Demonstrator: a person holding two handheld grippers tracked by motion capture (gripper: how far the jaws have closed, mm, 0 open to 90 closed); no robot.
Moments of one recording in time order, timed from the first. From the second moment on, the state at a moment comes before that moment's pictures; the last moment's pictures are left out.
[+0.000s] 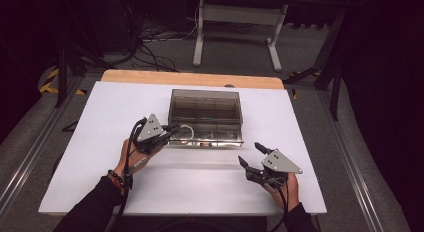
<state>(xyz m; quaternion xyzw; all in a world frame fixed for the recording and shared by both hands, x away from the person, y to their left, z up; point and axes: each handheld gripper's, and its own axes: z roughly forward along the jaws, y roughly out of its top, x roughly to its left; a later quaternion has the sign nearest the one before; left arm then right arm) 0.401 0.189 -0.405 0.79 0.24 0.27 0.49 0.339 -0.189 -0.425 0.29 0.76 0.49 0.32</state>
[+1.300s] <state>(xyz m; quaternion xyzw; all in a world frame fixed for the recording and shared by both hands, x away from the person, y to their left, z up) 0.342 0.243 -0.416 0.76 0.25 0.35 0.48 0.332 -0.175 -0.422 0.26 0.78 0.50 0.29</state>
